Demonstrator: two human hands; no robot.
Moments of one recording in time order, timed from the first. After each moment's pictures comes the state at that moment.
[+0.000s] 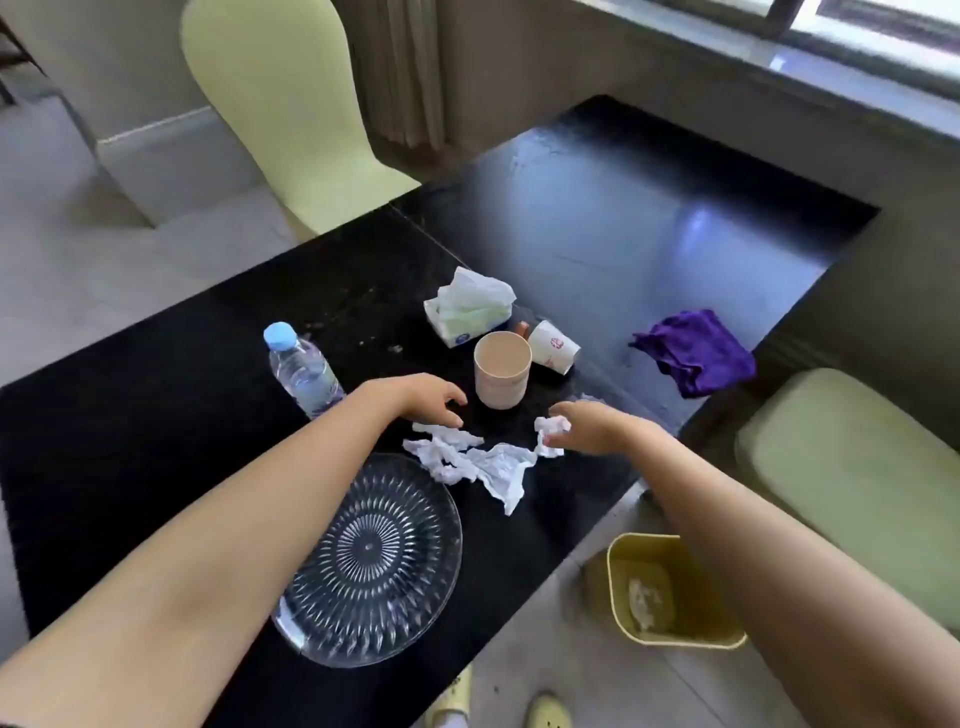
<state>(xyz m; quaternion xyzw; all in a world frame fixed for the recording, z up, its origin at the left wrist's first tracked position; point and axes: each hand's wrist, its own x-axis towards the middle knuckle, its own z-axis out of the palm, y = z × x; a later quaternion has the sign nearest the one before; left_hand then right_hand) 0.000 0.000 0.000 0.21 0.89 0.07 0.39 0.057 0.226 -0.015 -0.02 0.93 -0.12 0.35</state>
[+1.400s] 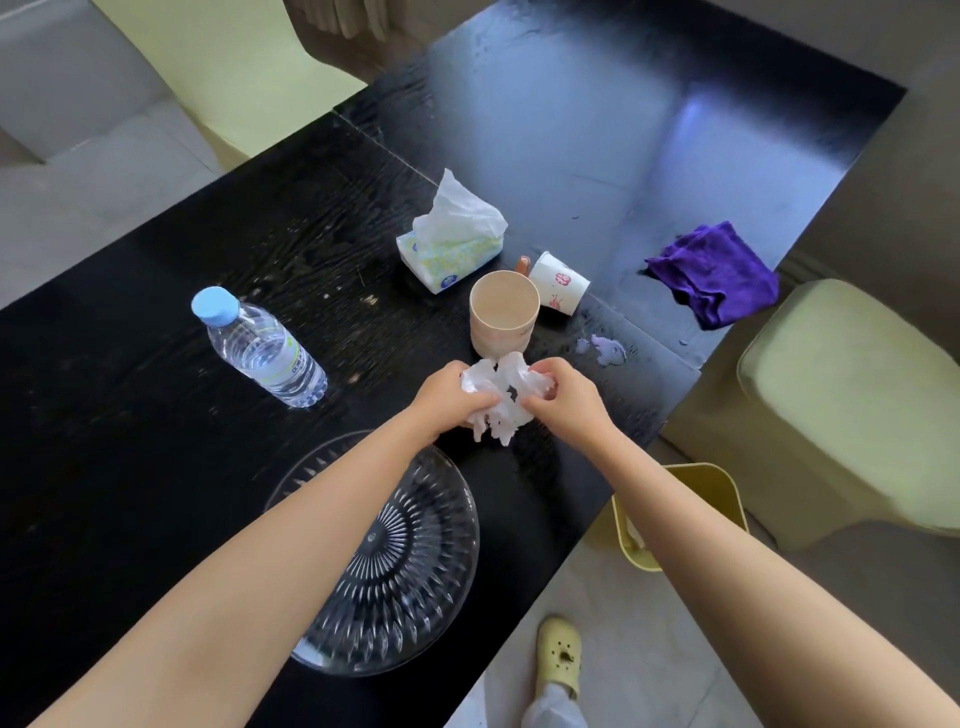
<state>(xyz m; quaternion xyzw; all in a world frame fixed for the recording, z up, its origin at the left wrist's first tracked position) 0.015 0.016 -0.095 -0.02 0.83 0.45 0.34 0.068 0.178 -0.079 0.18 0.89 -0.41 0.13</state>
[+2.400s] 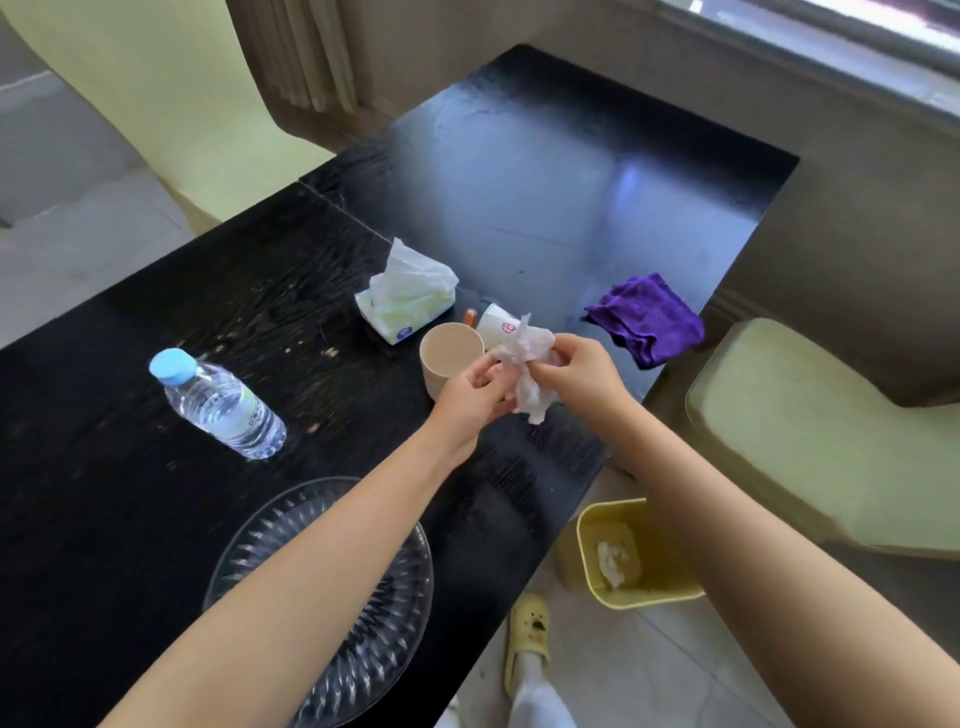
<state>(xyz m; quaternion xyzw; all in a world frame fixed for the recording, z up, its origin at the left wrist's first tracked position) 0.028 0.100 -0.027 -0.04 0.55 0.78 0.30 0.045 0.237 0.008 0.17 0.86 -0.48 0.03</state>
